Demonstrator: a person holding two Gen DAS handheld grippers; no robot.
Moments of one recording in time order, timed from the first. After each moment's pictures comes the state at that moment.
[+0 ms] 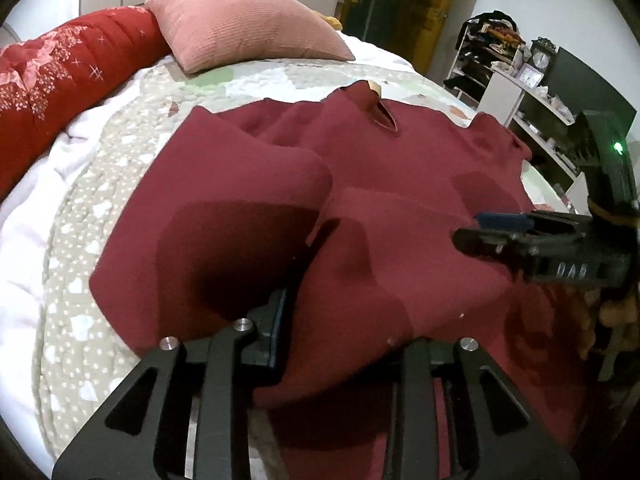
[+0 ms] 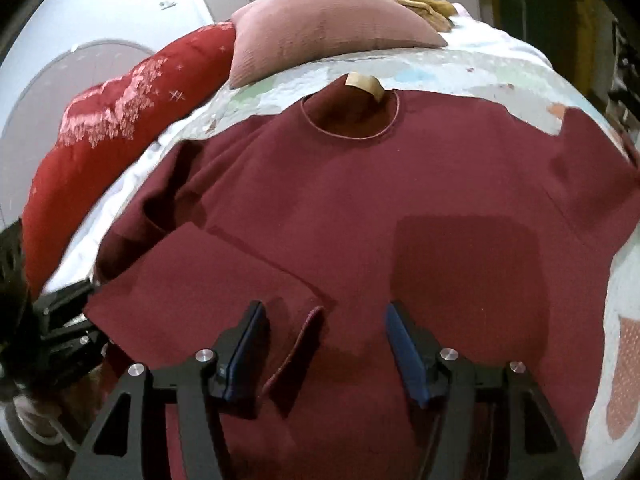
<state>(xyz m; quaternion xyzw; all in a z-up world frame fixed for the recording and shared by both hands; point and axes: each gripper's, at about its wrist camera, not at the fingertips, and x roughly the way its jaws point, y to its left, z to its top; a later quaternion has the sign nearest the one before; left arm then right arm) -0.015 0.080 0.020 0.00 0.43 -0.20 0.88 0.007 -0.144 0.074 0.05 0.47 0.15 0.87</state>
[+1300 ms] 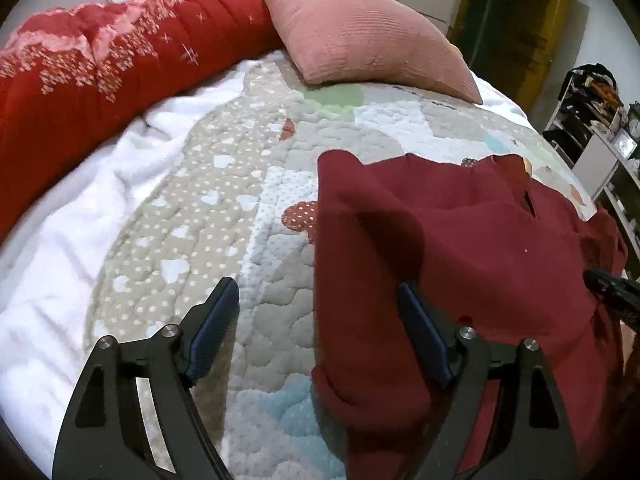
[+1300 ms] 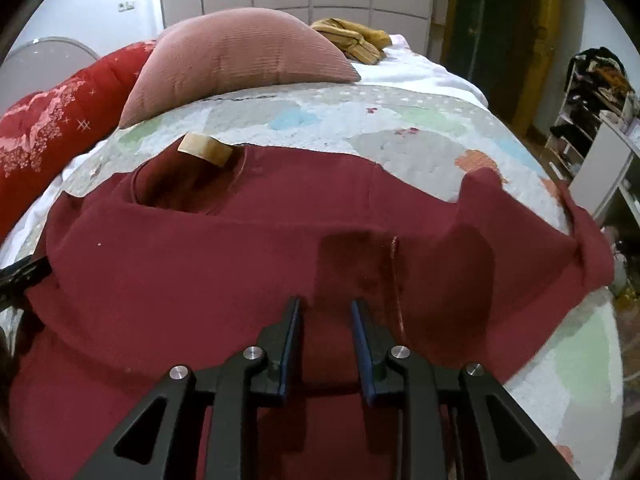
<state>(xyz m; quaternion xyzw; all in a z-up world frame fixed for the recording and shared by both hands) 0.068 0.116 0.015 -0.05 0.42 -0.01 0.90 0.071 -0.211 0.076 0.00 0.44 0.02 0.90</state>
